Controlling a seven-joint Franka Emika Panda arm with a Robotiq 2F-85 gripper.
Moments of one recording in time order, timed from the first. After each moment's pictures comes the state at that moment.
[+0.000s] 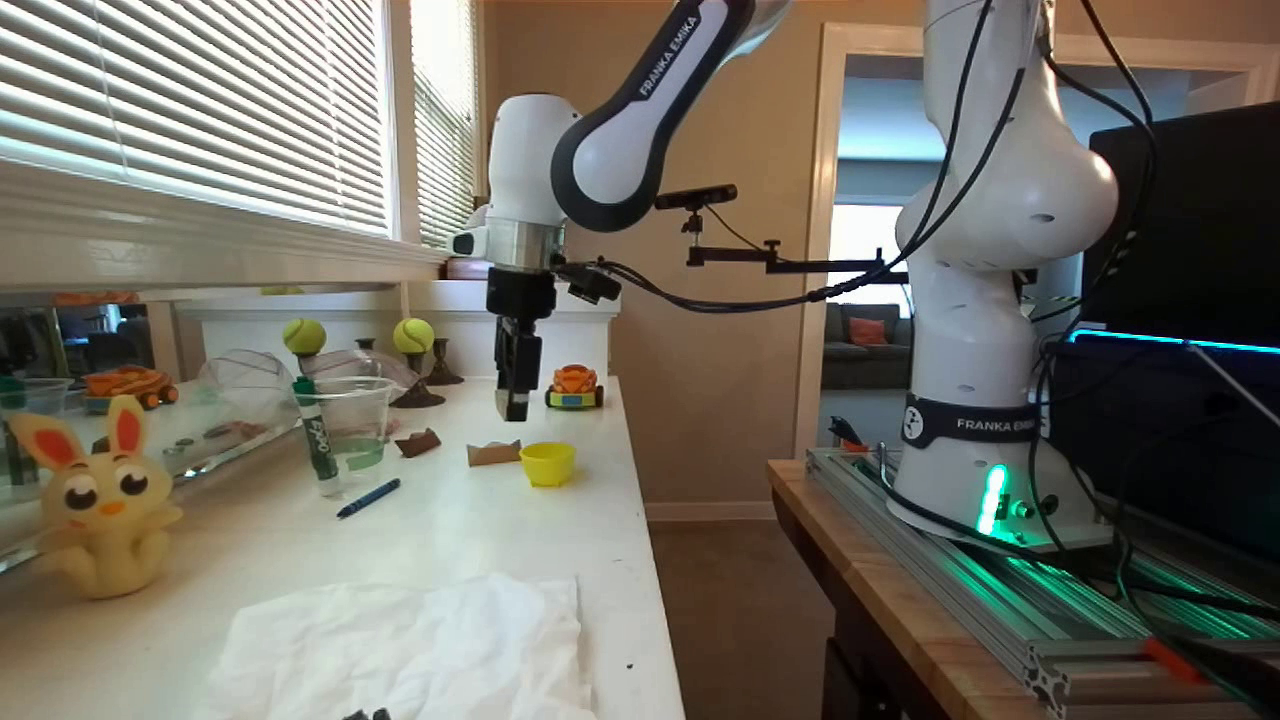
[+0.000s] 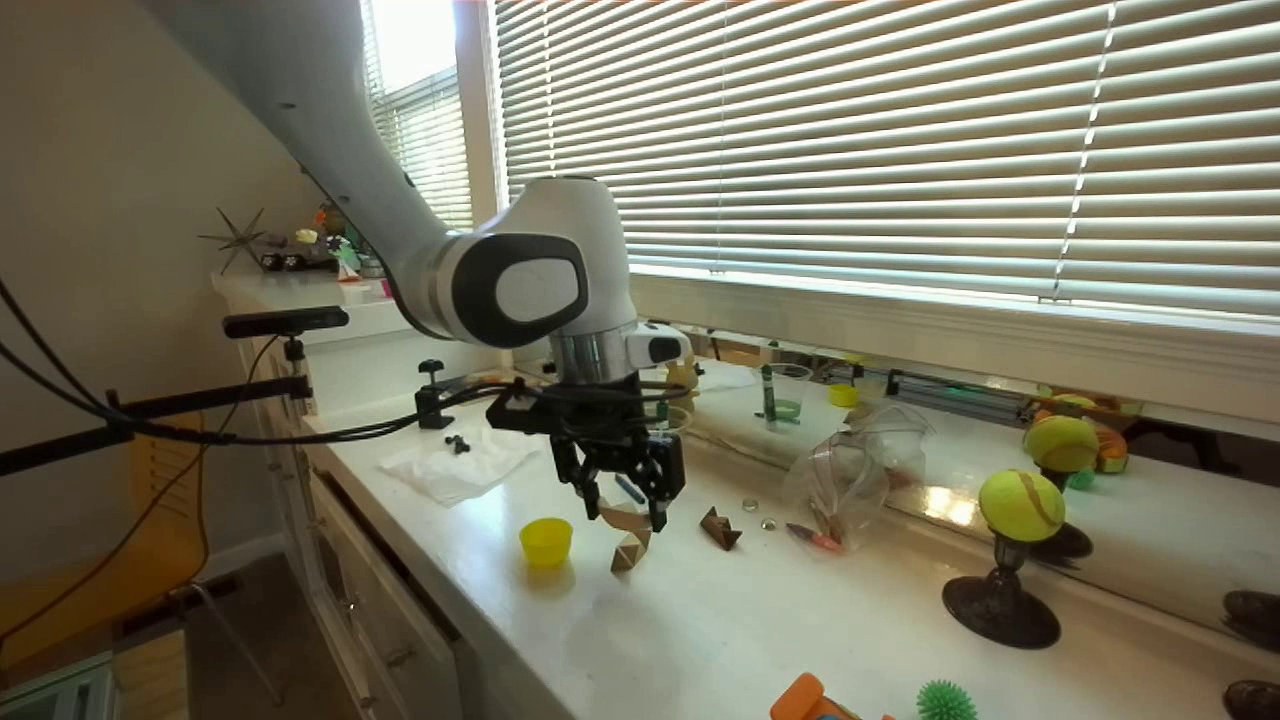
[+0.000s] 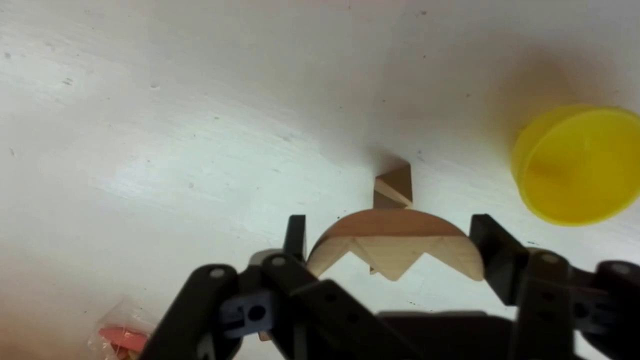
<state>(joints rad) -0.07 0.10 -0.04 -2.43 -0.13 2.67 -0.37</state>
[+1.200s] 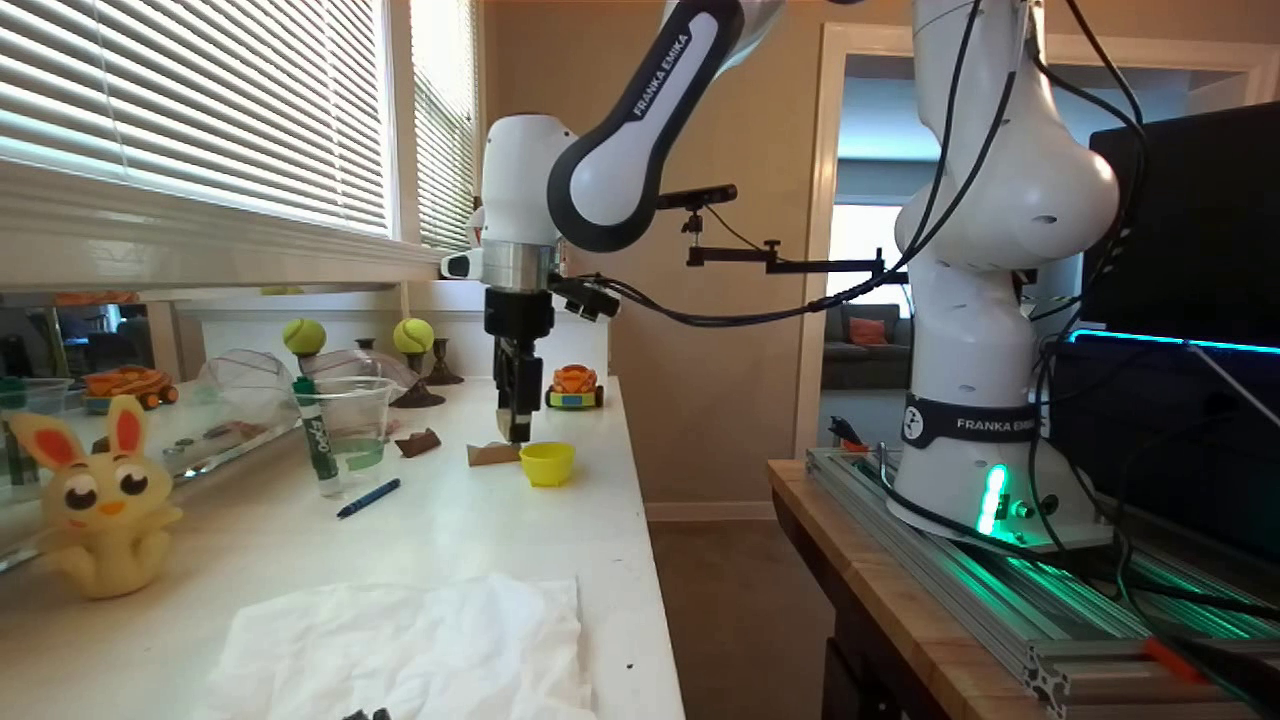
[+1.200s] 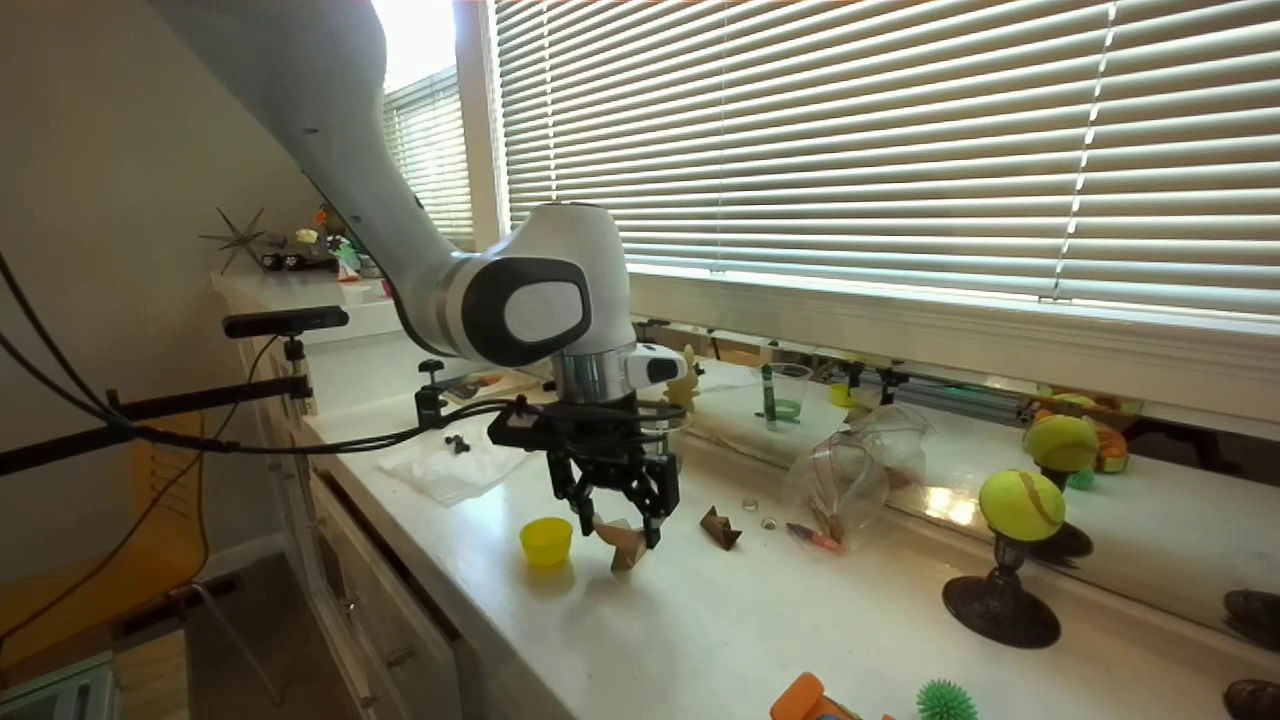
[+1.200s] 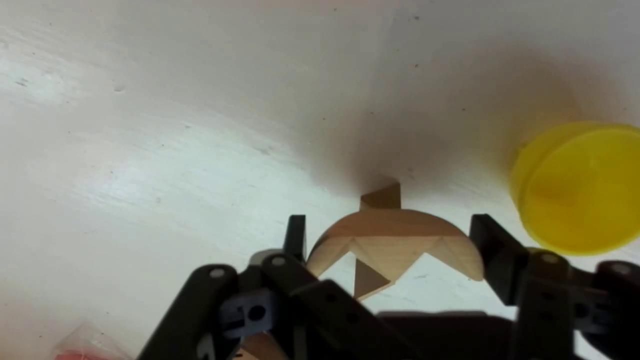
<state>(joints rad) -0.06 0.15 -0.04 -2.42 -0.15 2.67 -0.36</state>
